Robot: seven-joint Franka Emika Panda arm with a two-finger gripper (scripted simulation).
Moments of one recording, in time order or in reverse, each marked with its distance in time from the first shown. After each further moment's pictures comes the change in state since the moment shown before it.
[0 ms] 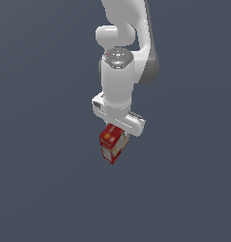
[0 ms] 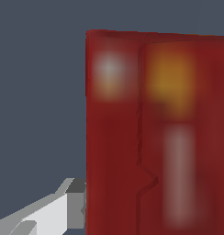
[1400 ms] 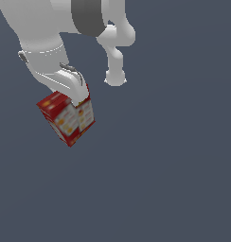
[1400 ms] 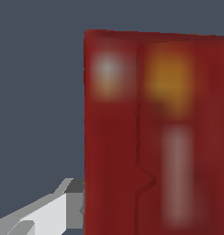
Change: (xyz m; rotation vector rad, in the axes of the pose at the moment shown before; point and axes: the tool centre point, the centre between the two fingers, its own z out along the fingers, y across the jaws) arm 0.075 0.157 -0.141 0.001 -0.001 0.001
